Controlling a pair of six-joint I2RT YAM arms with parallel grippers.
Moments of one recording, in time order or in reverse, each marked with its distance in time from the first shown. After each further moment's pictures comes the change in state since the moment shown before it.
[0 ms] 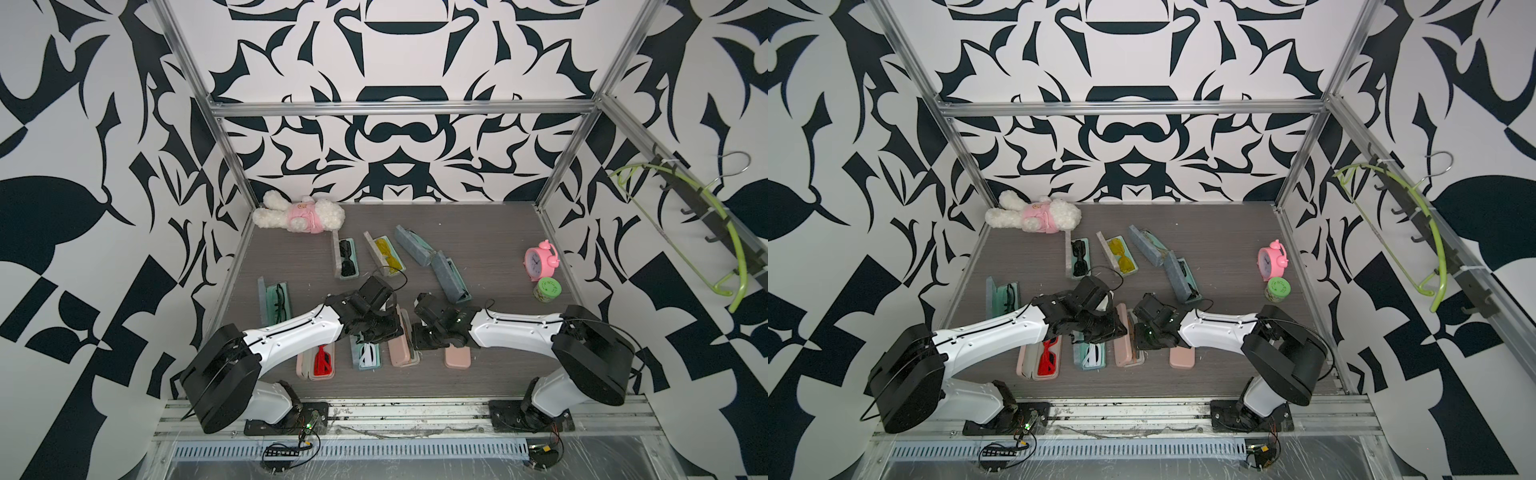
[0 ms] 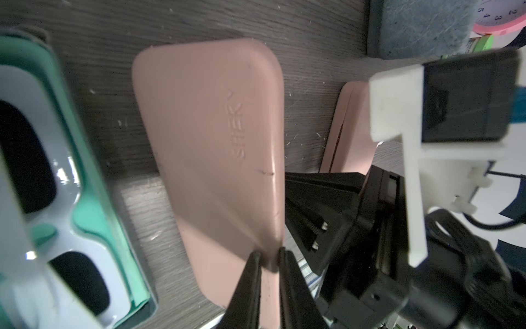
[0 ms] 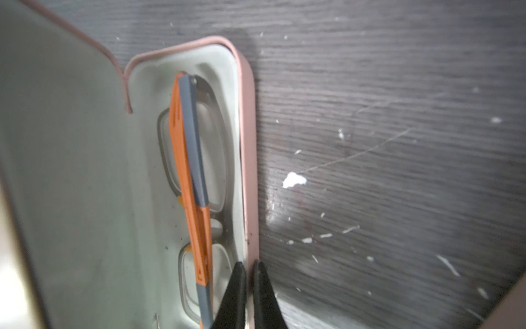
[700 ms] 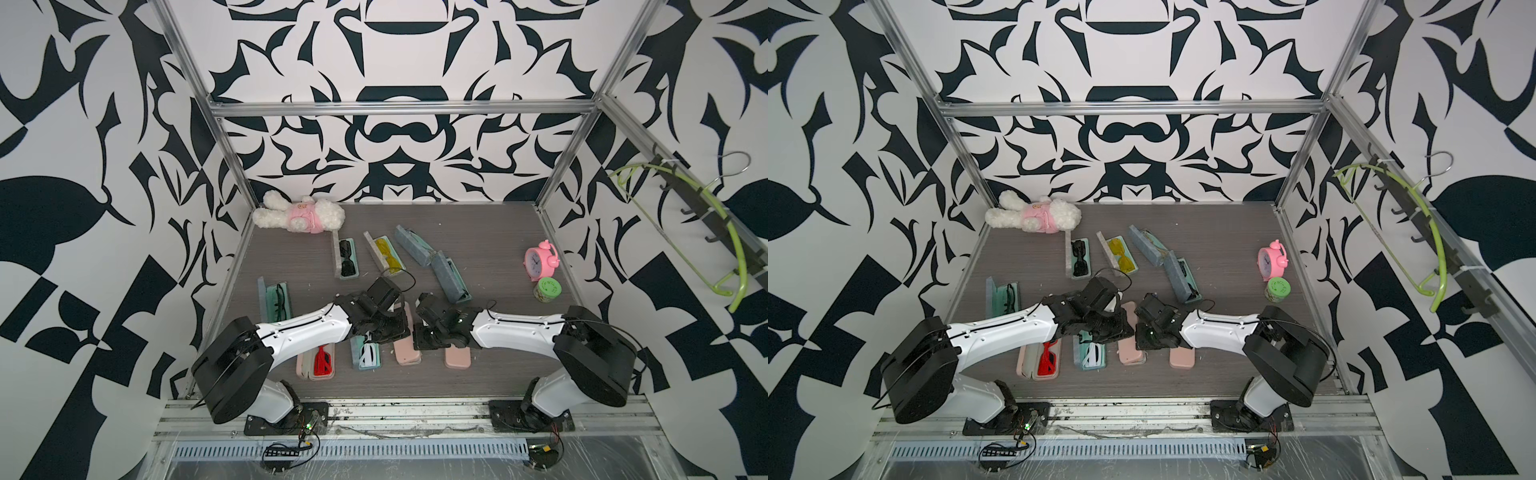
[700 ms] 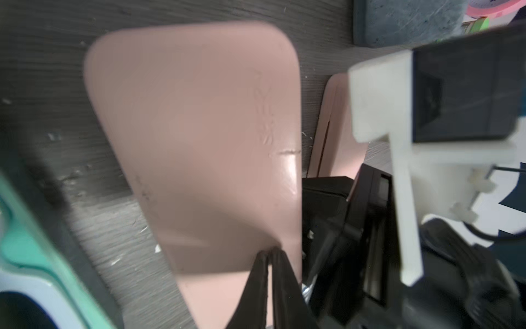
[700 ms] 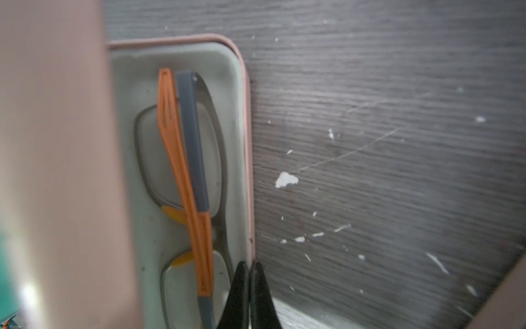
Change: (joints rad) left arm -0.037 0.066 0.022 0.062 0.006 -0.001; right arm 0.000 -0.010 -0.014 0.010 0.002 0.000
